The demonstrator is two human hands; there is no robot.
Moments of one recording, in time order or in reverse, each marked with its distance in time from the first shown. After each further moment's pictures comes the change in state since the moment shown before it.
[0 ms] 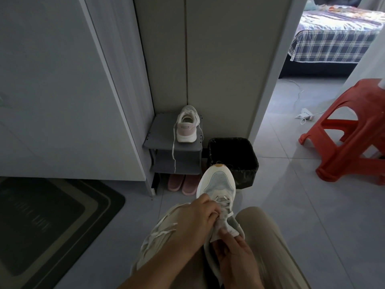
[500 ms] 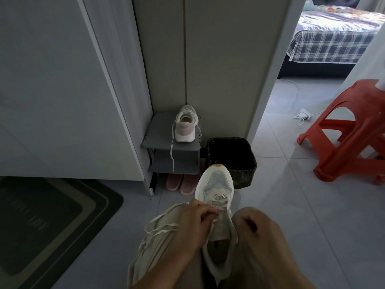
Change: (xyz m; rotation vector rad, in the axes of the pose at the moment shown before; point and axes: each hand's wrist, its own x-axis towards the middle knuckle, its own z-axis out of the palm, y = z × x) left_hand -0.003 0.000 0.010 -0.242 0.061 -0.223; right_hand 0.007 -0.071 -0.022 -1.597 -0.117 -0.706
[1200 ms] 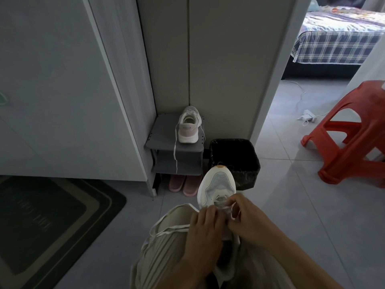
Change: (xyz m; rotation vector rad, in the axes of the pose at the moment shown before) left_hand -0.020 -0.013 0.029 0.614 0.032 0.341; right_hand 0.049 0.010 0.019 0.013 -0.273 -0.113
